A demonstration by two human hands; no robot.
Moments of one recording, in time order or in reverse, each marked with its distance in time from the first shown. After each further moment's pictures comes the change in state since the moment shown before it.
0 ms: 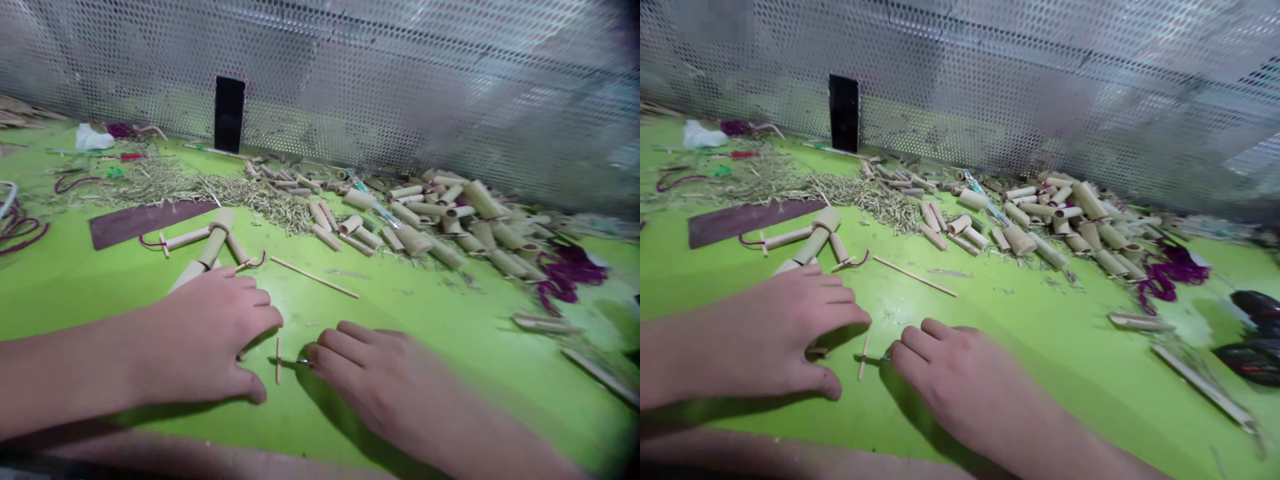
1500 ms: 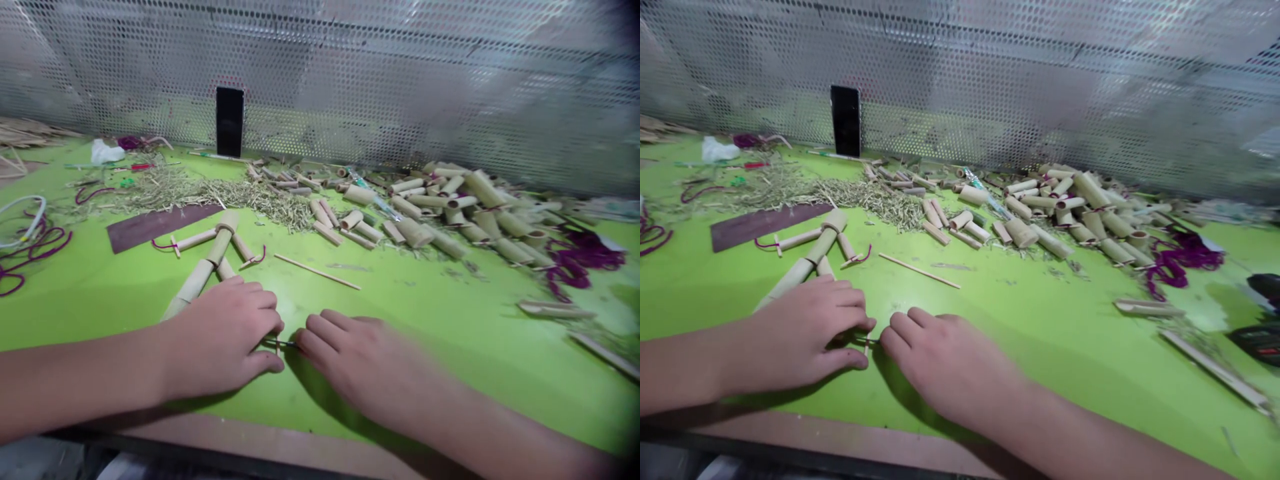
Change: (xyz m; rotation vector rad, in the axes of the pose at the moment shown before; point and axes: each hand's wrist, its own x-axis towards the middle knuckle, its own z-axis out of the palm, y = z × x) left_hand -0.002 0.003 0.018 0.025 0.042 0.022; right_hand 0.017 -0.007 0.014 -0.145 0.061 -0.051
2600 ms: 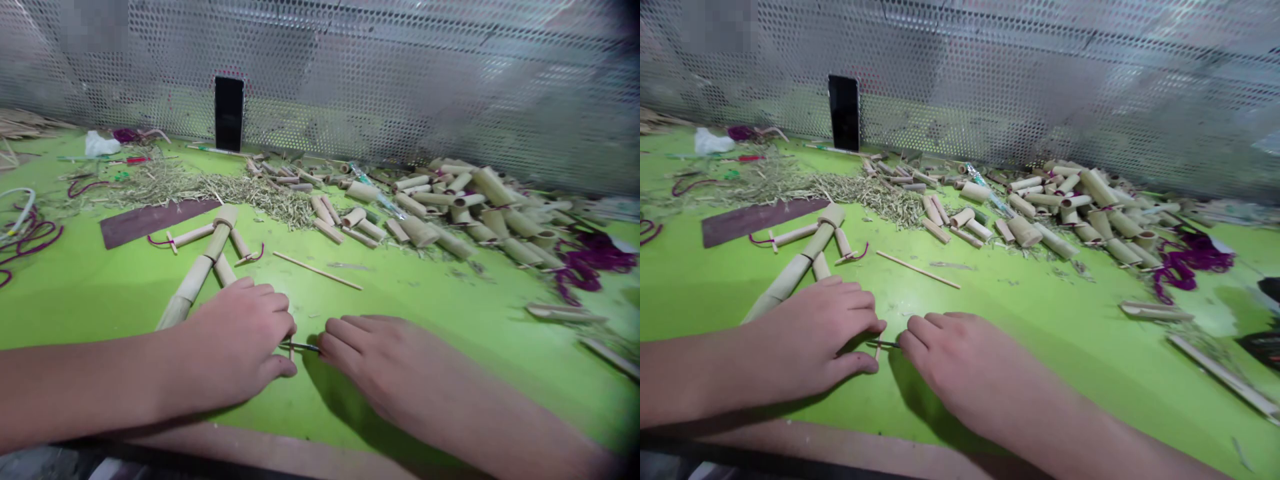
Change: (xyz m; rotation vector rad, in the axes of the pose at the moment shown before) left_hand 0.014 0.014 0.003 -0.004 -0.025 -0.024; right_hand -0.018 0.010 -0.019 0.070 -0.094 0.000
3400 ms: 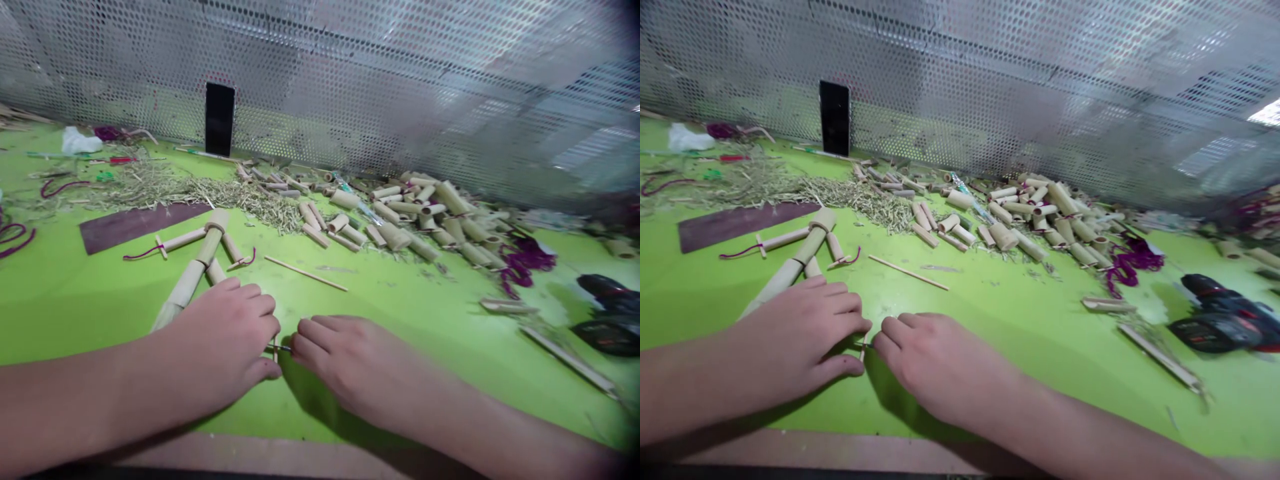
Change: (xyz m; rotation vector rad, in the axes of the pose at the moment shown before) left_hand -0.007 -0.007 0.000 0.076 0.022 0.034; right_hand 0.023 -0.006 0.000 0.006 -0.120 -0.033
